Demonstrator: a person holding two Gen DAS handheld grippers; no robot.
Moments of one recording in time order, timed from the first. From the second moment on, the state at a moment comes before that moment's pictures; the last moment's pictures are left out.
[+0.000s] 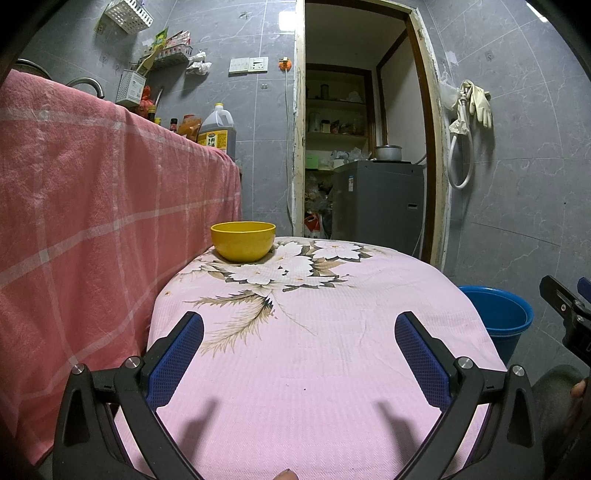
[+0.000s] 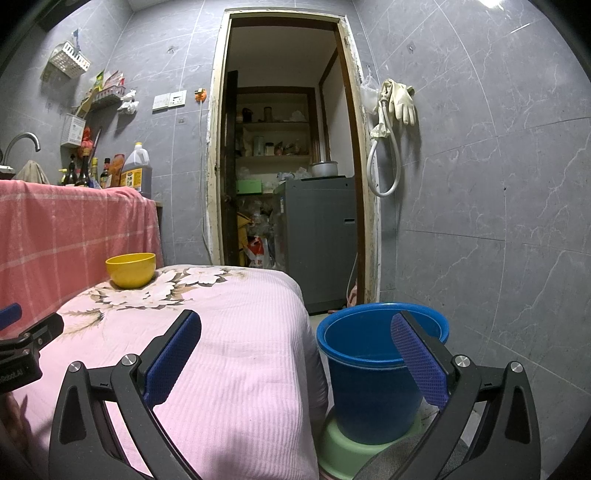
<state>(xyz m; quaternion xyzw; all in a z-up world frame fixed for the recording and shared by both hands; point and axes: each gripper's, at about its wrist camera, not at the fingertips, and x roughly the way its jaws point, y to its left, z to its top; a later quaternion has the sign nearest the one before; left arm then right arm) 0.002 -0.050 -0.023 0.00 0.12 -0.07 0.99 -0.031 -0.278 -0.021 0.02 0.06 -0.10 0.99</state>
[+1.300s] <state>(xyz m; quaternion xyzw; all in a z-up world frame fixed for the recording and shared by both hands) 0.000 -0.044 -0.024 0.00 0.11 -0.07 0.99 -0.031 -0.277 -0.021 0.02 0.06 -0.10 0.99</state>
